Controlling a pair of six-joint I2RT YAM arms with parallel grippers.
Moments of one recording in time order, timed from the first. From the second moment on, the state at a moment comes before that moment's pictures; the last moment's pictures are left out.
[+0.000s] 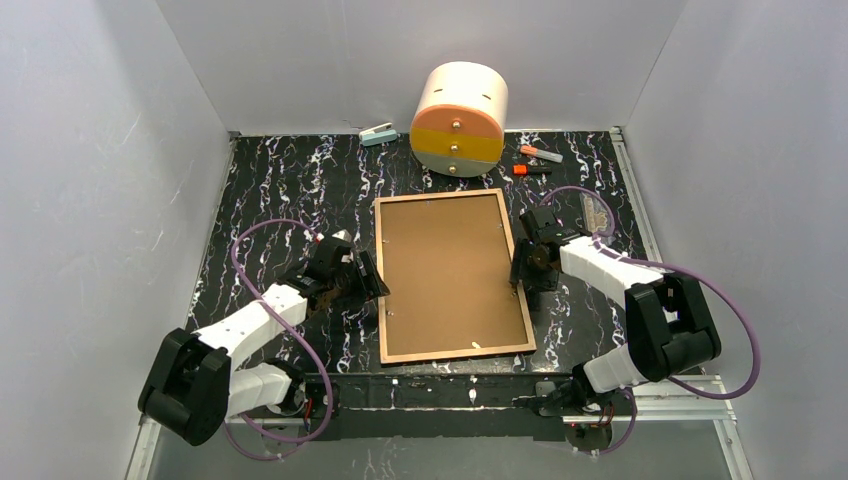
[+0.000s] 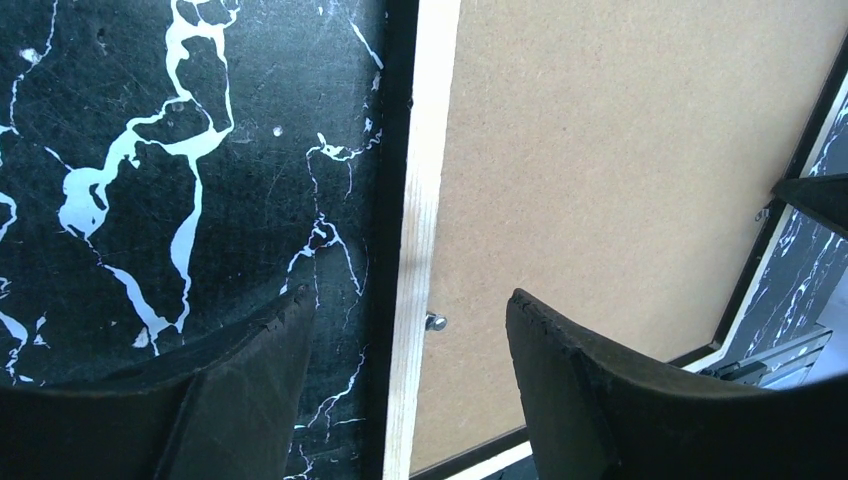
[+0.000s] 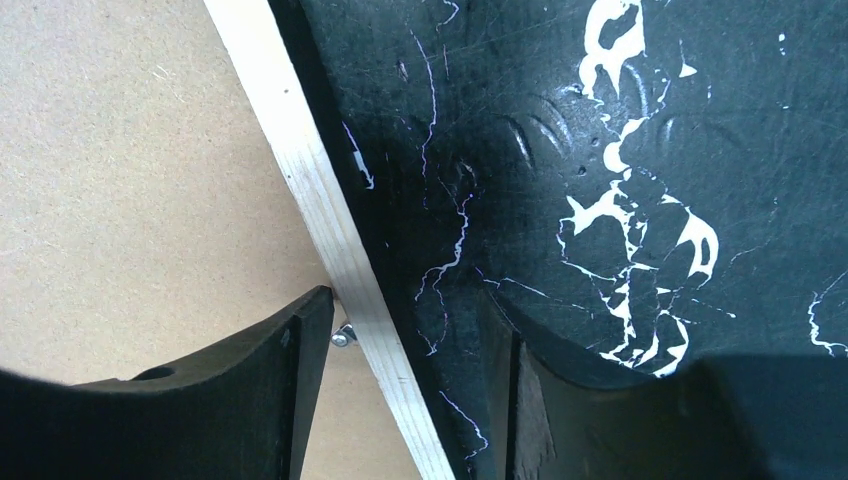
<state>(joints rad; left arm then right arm) -0.49 1.16 0.55 -0.32 0.10 -0.79 0.40 1.45 0.81 -0.59 0.09 0.55</state>
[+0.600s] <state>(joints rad) -0.49 1.18 0.53 -0.29 0.12 -0.79 0.40 1.47 0.81 -0.56 0.03 0.48</state>
